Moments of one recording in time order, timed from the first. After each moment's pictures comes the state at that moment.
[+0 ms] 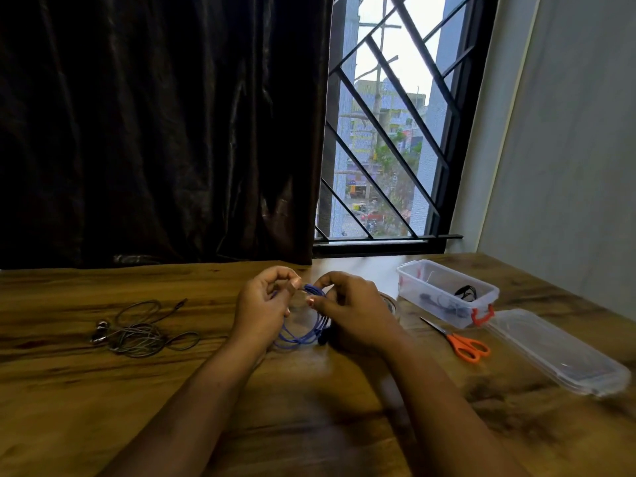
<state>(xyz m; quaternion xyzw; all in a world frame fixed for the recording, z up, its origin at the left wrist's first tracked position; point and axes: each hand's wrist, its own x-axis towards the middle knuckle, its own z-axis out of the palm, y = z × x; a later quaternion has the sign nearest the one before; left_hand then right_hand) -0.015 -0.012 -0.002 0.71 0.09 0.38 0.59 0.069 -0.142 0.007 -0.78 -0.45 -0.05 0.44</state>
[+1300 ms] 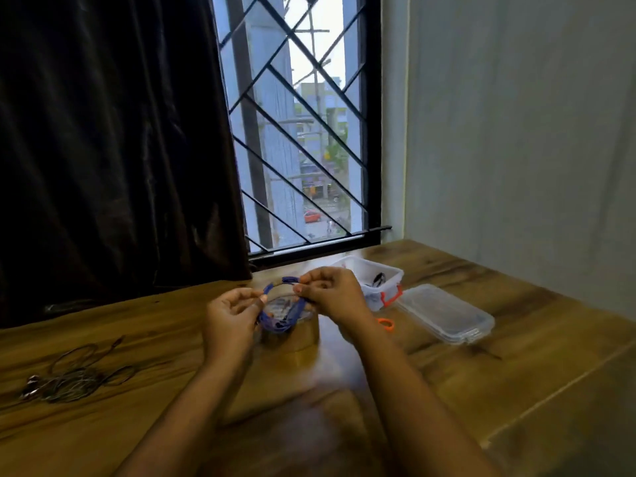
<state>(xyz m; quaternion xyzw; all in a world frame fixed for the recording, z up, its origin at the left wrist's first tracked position) -0.014 -0.102 0.023 0.69 0.14 0.39 0.59 0.071 -0.228 0.032 -0.66 -0.26 0.05 0.70</state>
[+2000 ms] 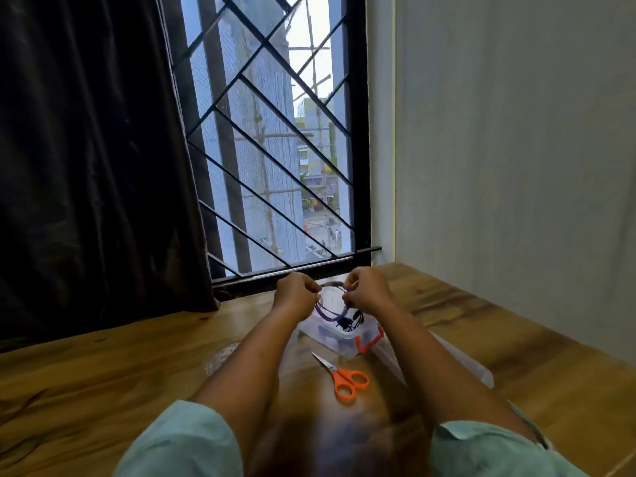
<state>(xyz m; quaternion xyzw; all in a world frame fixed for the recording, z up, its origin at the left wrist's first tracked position) 0.191 -0.147 0.043 0.89 0.13 0.21 0.38 0.244 -0.280 0.043 -0.89 -0.20 -0.05 0.40</state>
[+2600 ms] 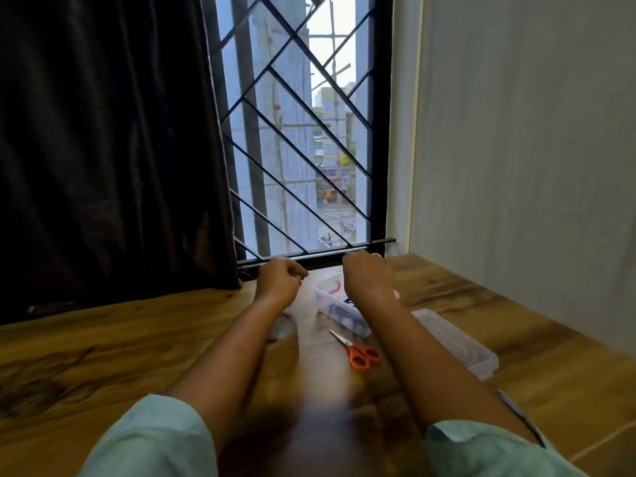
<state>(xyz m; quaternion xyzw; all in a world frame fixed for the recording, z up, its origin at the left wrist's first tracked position) 0.130 -0.110 0.048 0.86 0.16 0.29 0.38 0.167 -0.262 0.071 -0.95 -0.24 -0.21 0.06</state>
